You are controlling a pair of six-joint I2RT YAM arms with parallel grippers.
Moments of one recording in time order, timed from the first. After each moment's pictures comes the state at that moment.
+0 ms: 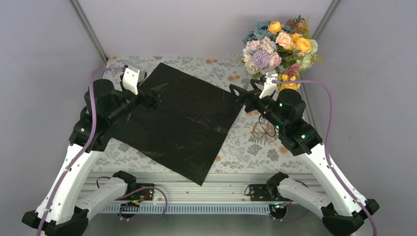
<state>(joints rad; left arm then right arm) -0.37 0.88 1.21 -0.48 0.23 -0.08 0.59 0.88 1.10 -0.32 -0.02 0.31</state>
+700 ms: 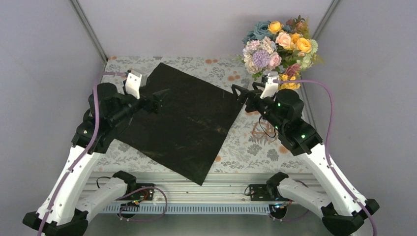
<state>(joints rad) -0.37 0.85 1.15 -0.50 0.26 -0.11 0.59 0.88 1.10 -0.38 0.05 0.39</state>
